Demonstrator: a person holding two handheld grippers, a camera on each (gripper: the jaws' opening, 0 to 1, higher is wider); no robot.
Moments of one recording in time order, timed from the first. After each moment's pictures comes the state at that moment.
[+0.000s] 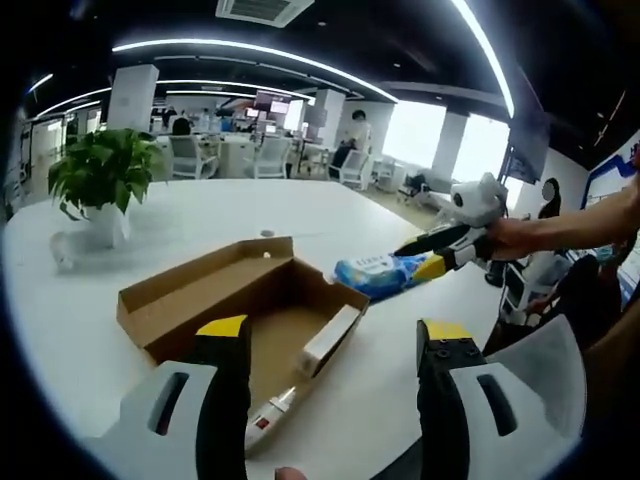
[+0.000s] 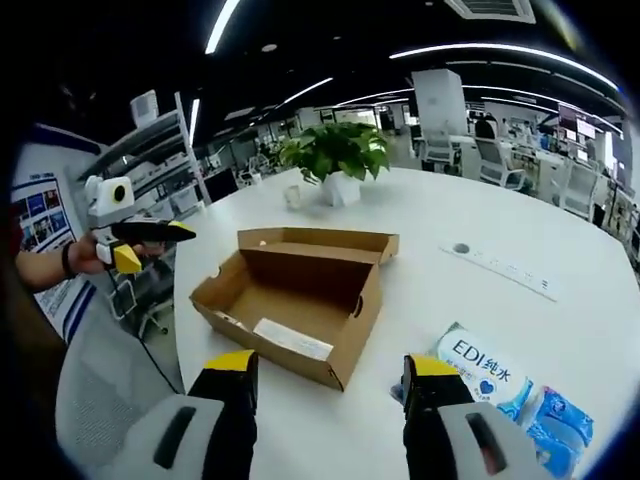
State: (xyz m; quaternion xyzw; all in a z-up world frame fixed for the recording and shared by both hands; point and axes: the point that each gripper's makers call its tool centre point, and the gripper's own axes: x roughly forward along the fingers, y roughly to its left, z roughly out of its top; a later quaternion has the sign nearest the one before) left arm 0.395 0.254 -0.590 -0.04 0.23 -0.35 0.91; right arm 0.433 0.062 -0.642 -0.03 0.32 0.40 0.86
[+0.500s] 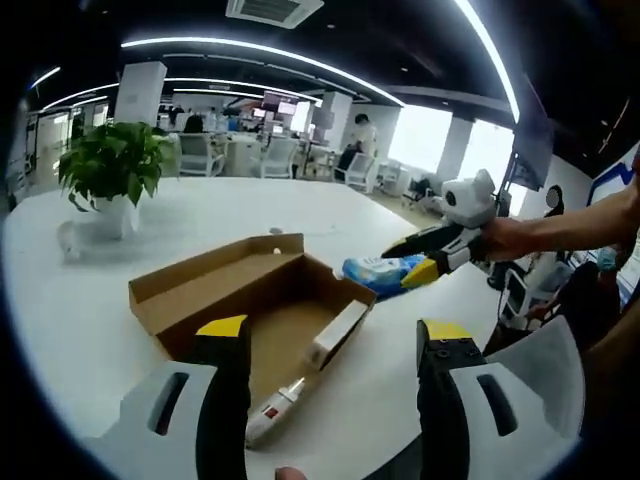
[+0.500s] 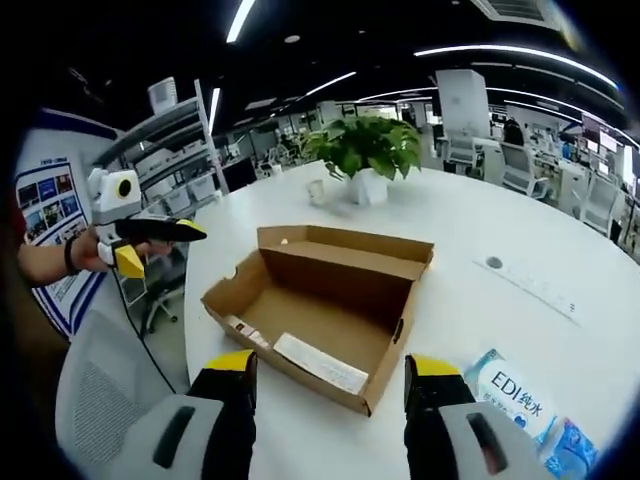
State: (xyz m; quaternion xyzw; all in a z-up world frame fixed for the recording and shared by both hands) left arm 0.390 0.274 -0.593 -0.05 0.23 -0.34 0.91; right arm 0.437 0.112 -0.642 -0.04 0.32 0.43 0.84
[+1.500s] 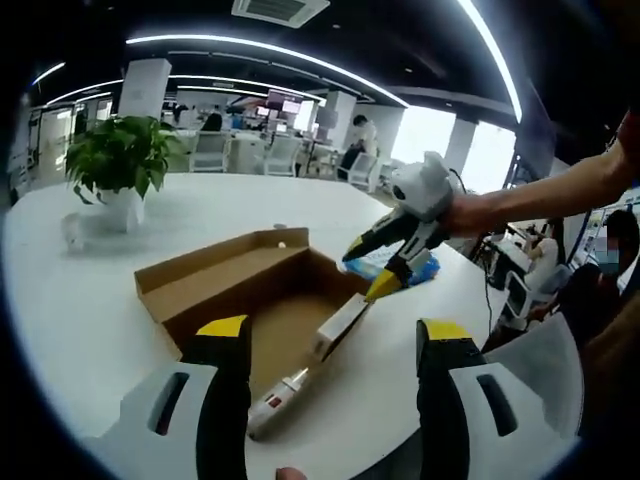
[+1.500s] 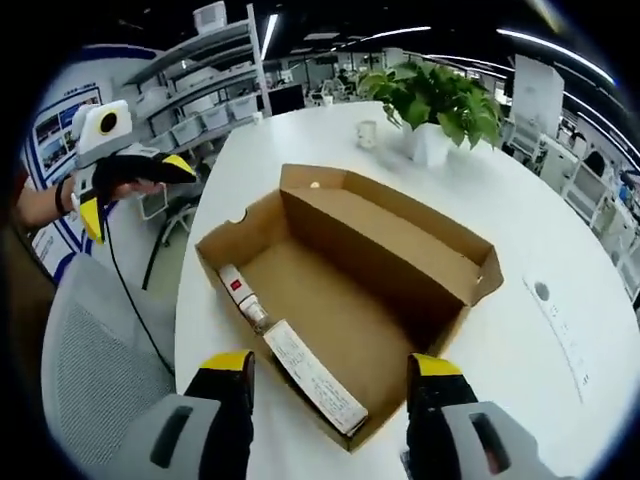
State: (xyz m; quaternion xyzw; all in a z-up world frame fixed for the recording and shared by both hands) left arm 0.382 0.281 -0.599 -0.06 0.24 -0.34 0.91; right arm 0.464 0.160 -0.682 -0.19 0.39 0.51 0.74
